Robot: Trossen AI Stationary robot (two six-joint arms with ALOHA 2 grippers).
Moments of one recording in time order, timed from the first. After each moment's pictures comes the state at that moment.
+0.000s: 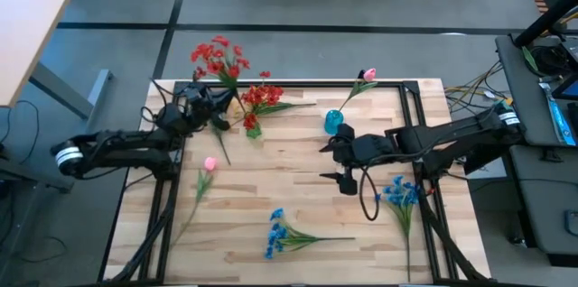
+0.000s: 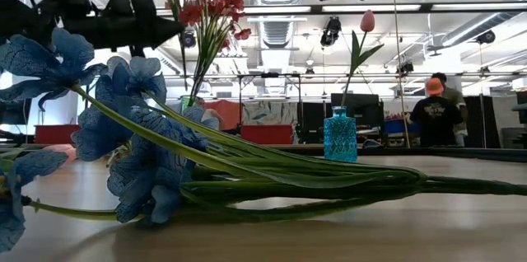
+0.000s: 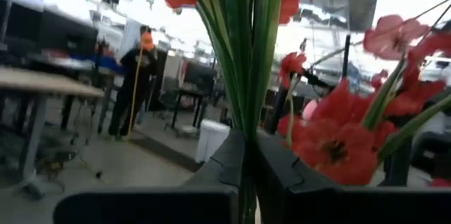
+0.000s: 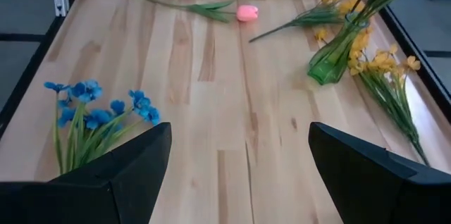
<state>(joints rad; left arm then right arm) 0.58 1.02 0.17 1.20 0.02 -0.25 0.19 1.29 1.08 -0.41 0.18 0.09</state>
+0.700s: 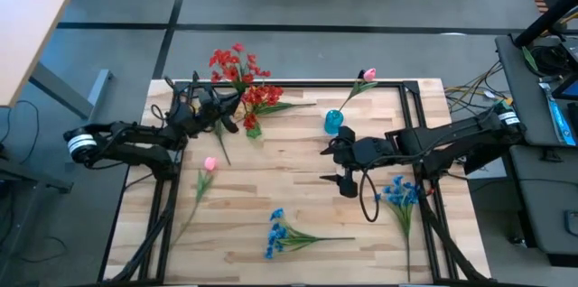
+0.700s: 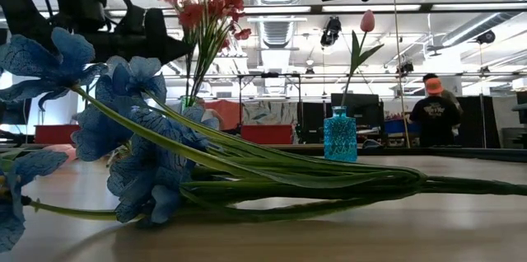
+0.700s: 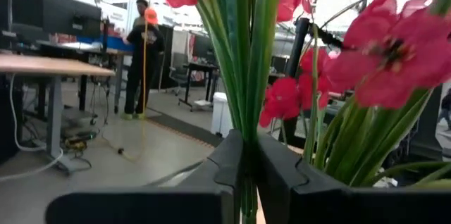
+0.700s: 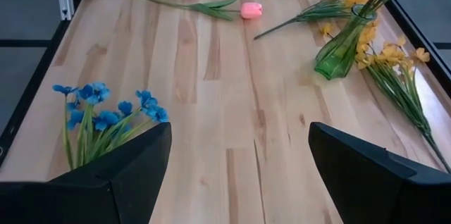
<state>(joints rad) 0.58 1.20 0.17 1.25 0.02 -0.17 0.21 1.29 1.07 -0.40 0.18 0.13</state>
